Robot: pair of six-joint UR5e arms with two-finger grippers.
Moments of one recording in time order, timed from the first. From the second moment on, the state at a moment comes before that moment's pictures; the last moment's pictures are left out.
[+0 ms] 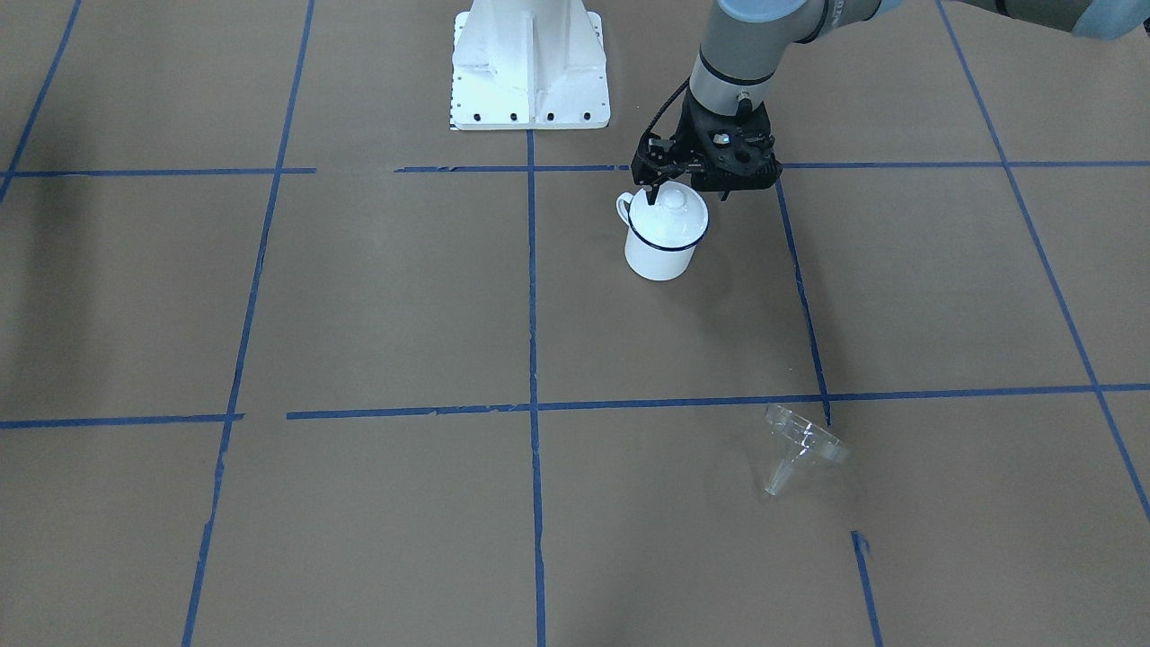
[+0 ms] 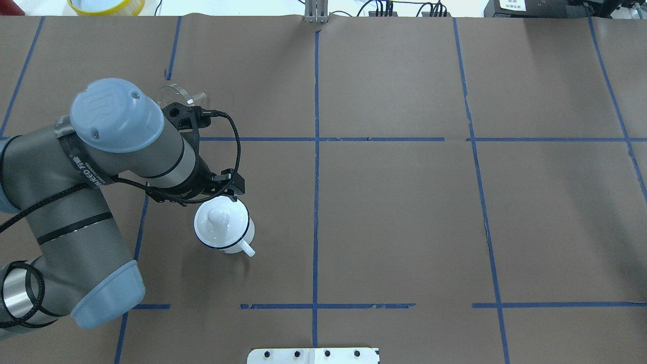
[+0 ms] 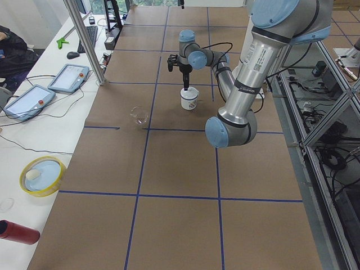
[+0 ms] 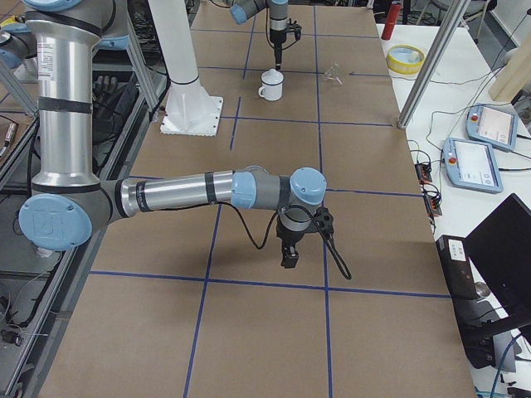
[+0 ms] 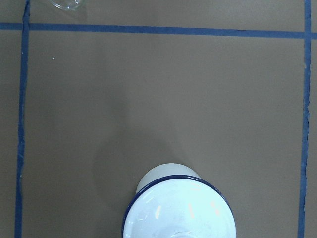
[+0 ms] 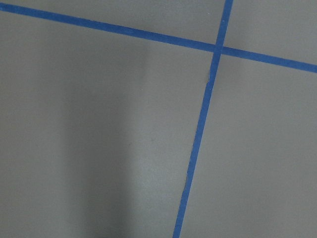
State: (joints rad) left arm -0.59 -2.06 -2.03 -1.39 -1.96 -1.25; right arm 1.45 -1.63 1.79 -1.79 2.31 -0.13
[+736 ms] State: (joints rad) left arm -0.55 -2.06 -2.00 -1.39 -1.91 -1.31; right arm 1.45 -1.63 1.79 -1.79 2.31 -0.13
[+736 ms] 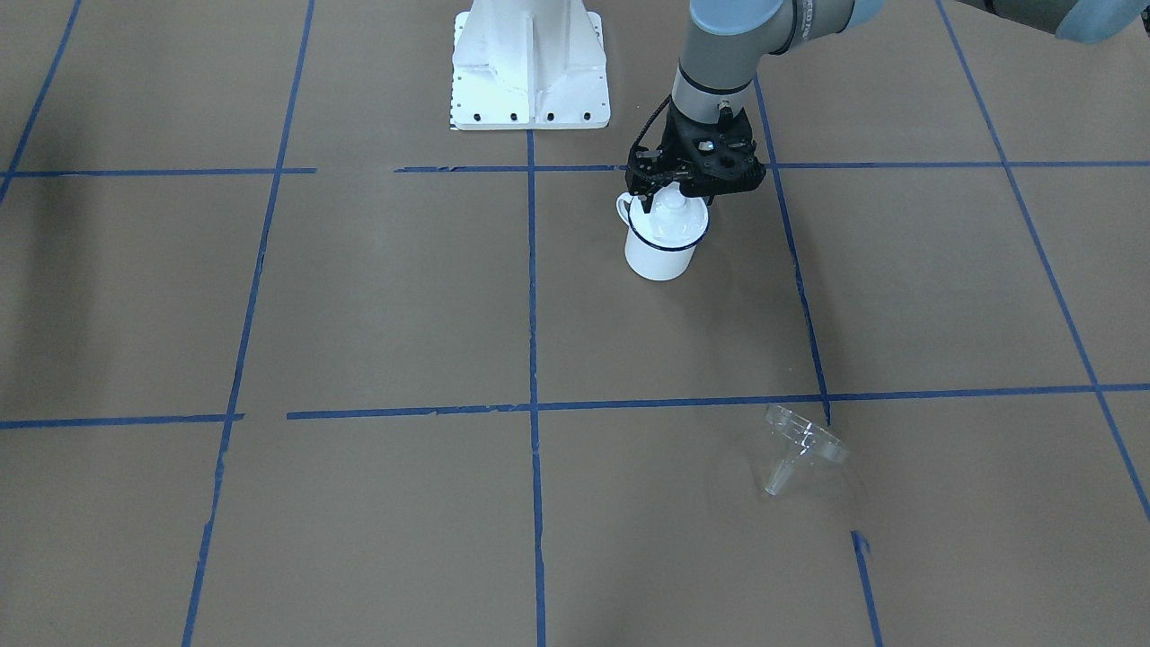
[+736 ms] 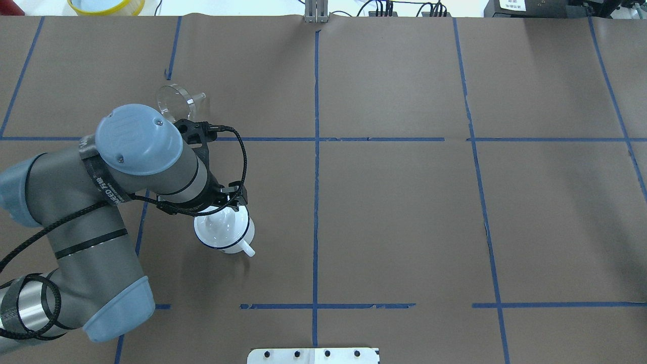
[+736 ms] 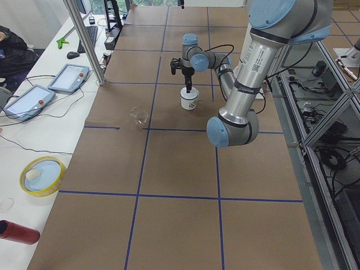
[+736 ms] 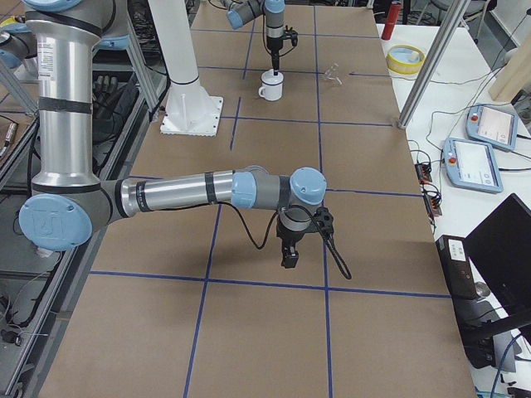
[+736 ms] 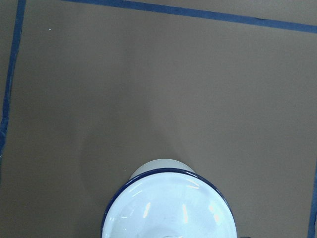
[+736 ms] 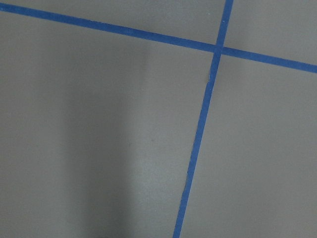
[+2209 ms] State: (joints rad) left arm -0.64 -2.06 -2.17 -1.25 -1.91 -1.24; right arm 1.45 -1.63 1.79 -1.79 2.31 -0.13
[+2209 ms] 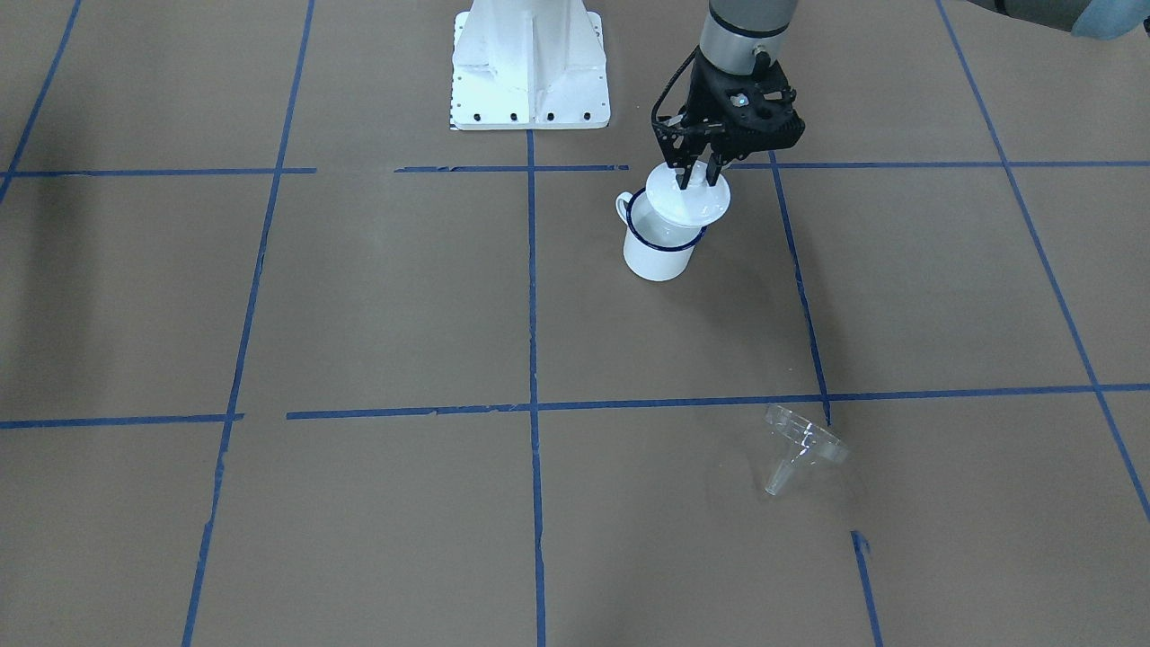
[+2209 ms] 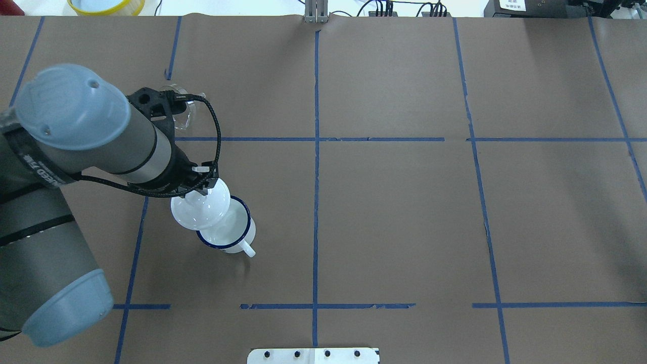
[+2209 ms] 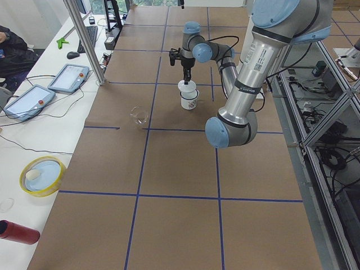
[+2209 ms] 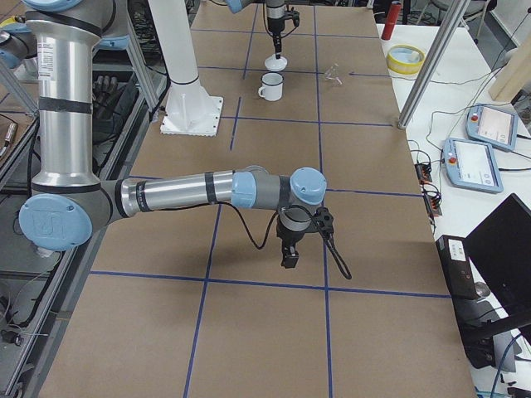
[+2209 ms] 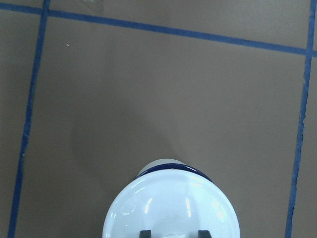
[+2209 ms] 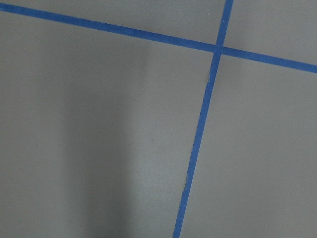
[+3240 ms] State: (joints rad) left arm -0.67 -1.80 -2.08 -1.62 -1.87 -1.16; right arm 1.45 -1.63 1.79 -1.79 2.31 -0.13
